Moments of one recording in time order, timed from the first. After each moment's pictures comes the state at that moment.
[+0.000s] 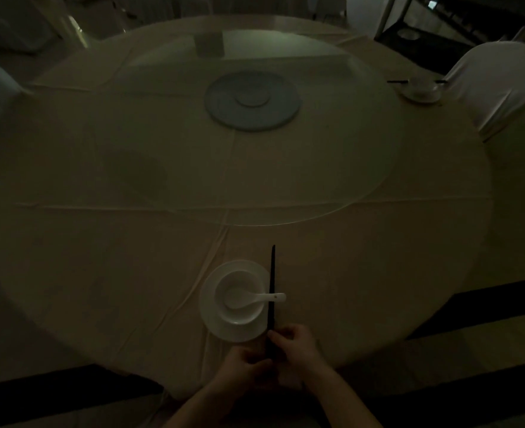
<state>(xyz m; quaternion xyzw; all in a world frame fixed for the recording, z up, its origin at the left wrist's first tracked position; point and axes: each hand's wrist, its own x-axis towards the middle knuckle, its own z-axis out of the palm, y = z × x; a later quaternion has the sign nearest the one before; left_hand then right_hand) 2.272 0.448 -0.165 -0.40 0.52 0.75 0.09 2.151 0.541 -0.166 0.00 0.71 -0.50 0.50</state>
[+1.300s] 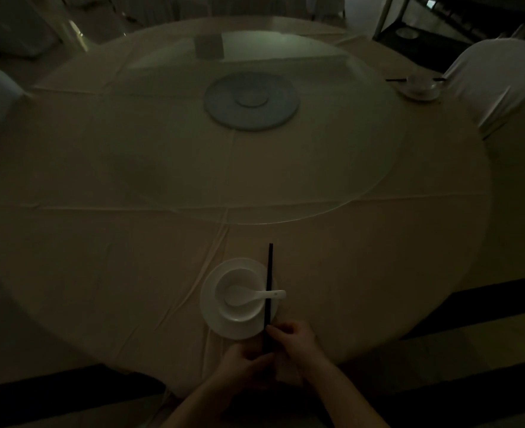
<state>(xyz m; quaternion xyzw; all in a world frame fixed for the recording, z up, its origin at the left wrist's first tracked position) 2.274 0.447 -0.160 -0.41 0.52 0.74 0.08 2.147 0.540 -0.181 -0.01 0.71 -0.49 0.50</state>
